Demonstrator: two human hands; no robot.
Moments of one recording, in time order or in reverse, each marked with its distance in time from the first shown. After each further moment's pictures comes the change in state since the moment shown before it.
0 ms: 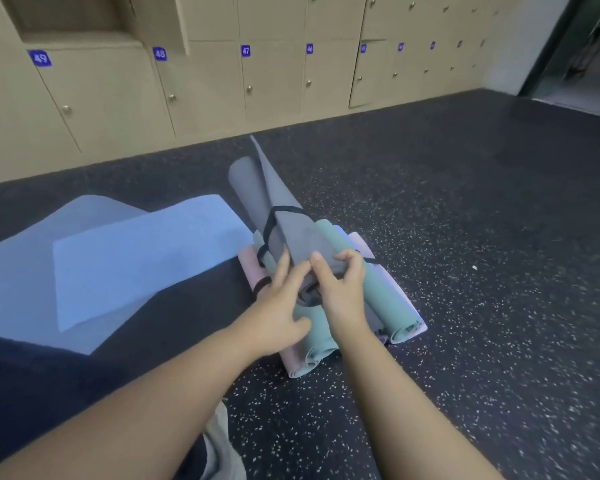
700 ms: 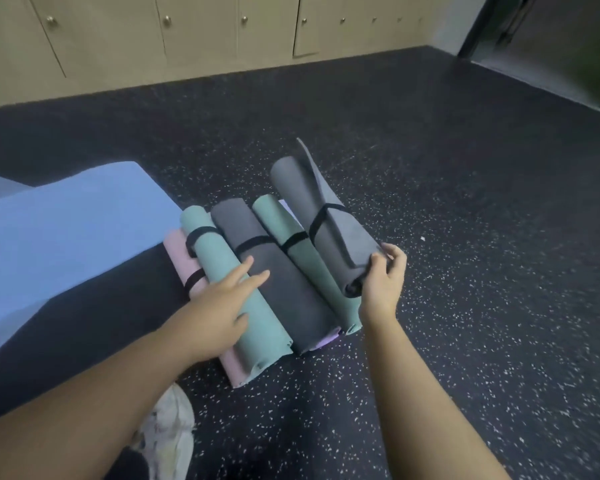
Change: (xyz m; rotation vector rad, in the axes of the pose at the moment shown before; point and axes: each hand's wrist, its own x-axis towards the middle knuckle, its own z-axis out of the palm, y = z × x) left_hand 0.070 -0.053 0.021 0.234 -0.281 -0.108; right_hand 0.084 0.092 -0.095 -0.004 0.464 0.352
